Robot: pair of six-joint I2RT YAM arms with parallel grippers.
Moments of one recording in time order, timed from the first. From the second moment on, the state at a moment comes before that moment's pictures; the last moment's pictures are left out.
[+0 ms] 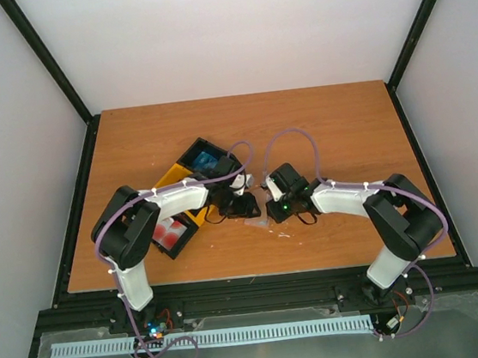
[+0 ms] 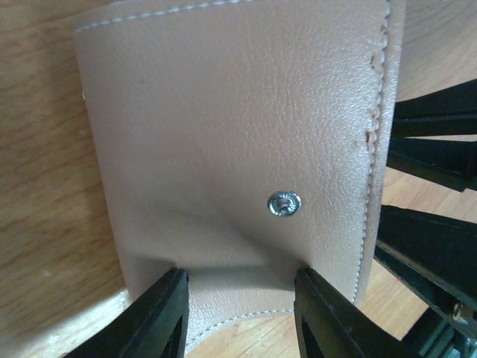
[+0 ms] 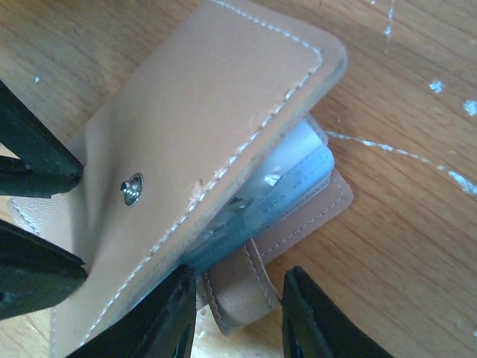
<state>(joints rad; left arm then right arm) -0.70 1.84 1.10 -0.40 0.45 -0.48 0.65 1.62 0.78 -0.22 -0.13 0.12</state>
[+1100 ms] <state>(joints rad) -0.70 1.85 1.12 -0.44 0.40 -0.47 0.66 1.51 0.81 -0.40 0.11 0.78</state>
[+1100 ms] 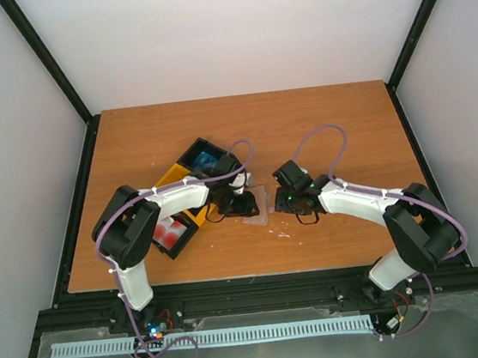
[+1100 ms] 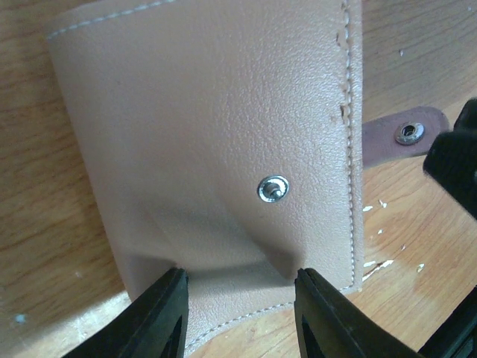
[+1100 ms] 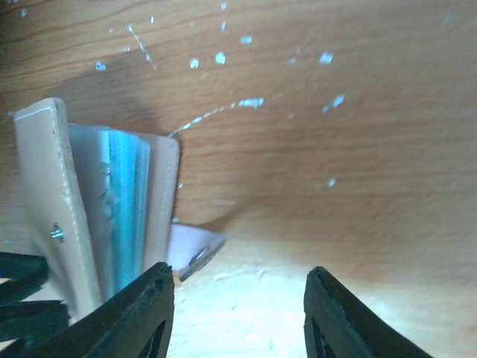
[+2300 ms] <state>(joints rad) -0.70 1.86 1.18 -0.52 0.24 -0.44 0.64 1.59 0.88 -0.42 -0.12 1.22</state>
